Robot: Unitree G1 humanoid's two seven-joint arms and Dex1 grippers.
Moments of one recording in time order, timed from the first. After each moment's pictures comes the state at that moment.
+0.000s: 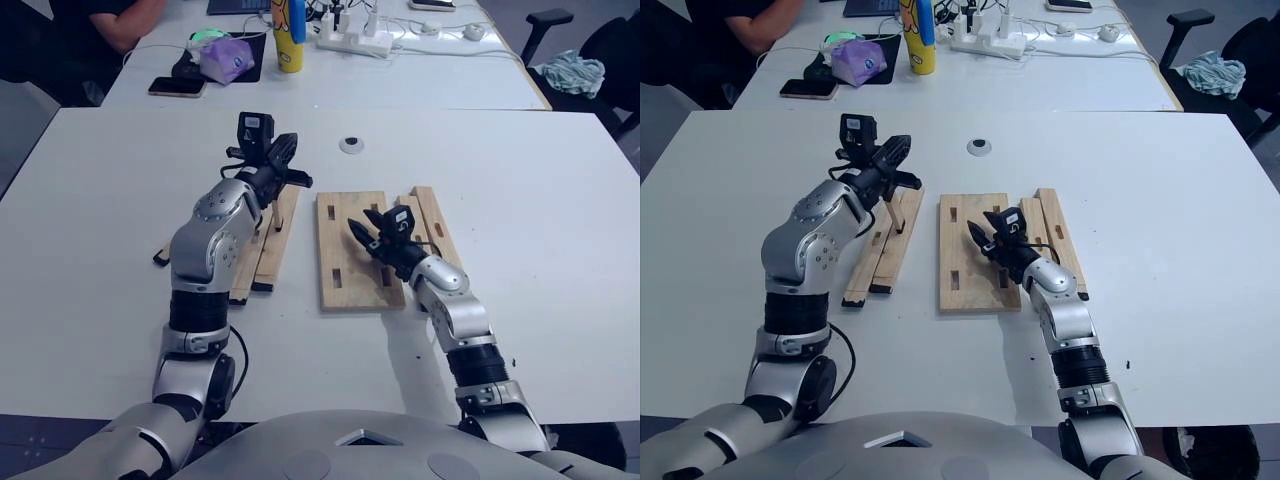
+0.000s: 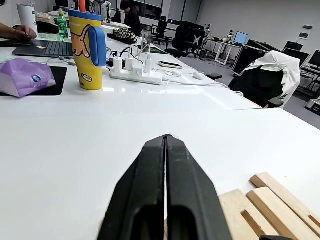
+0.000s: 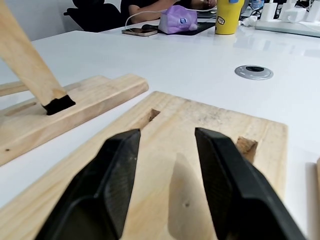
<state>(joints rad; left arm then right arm) -0.48 0.07 0.01 -0.08 -0.29 0.66 -0.14 -0.15 -0.18 0.10 0.12 0.15 0.18 0.46</state>
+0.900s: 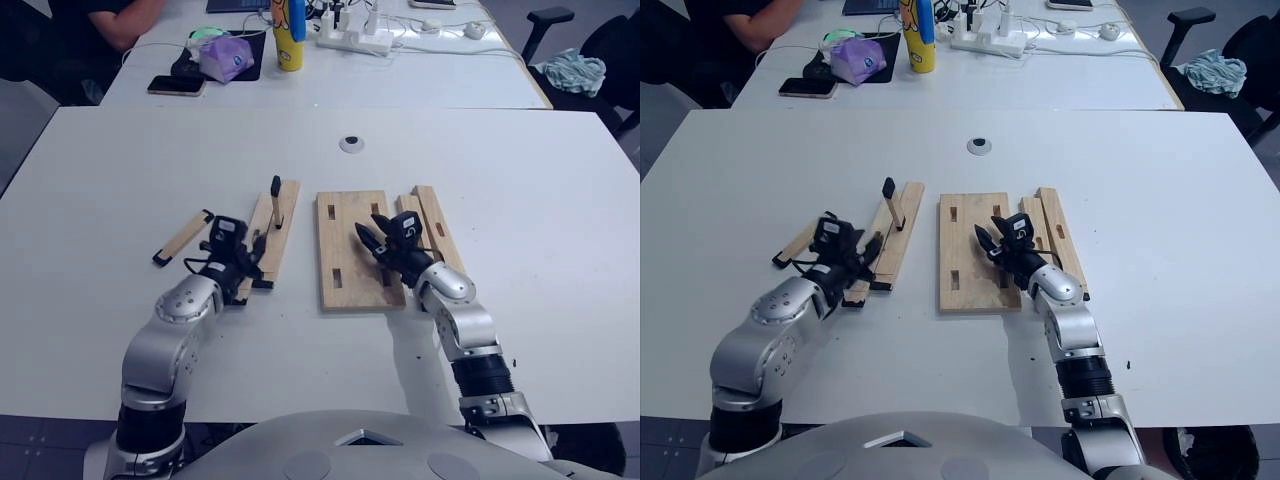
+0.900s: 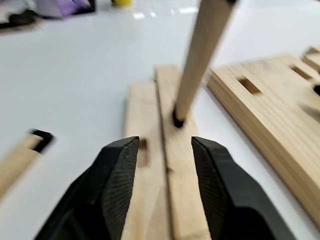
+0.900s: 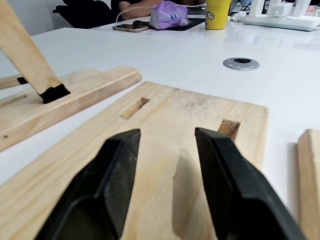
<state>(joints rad) 0.08 0.24 -0.11 -0.63 -0.22 0.95 -0.14 -0.09 -0.19 0.08 0.06 0.15 0.20 0.45</state>
